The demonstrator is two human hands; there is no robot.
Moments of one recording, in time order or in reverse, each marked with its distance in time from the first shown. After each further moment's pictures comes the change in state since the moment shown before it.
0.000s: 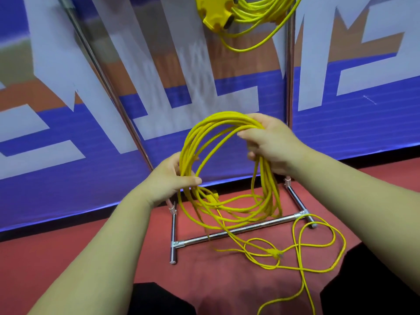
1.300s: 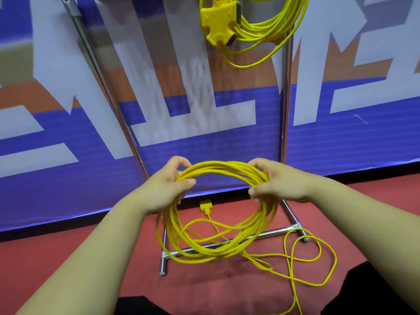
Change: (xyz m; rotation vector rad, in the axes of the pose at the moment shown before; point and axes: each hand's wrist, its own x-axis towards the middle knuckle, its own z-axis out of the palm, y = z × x) left_hand 0.002 0.002 -0.002 0.034 -0.059 -0.030; right_hand -0.019 0.030 -0.045 -0.397 -0.374 0.222
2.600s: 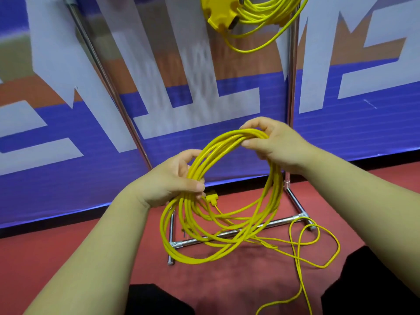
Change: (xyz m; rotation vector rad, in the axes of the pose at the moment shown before) left_hand -0.011 0.019 0.003 -0.284 -0.301 0.045; right_hand 0.024 -0.033 0.002 0.135 0.320 -0.251
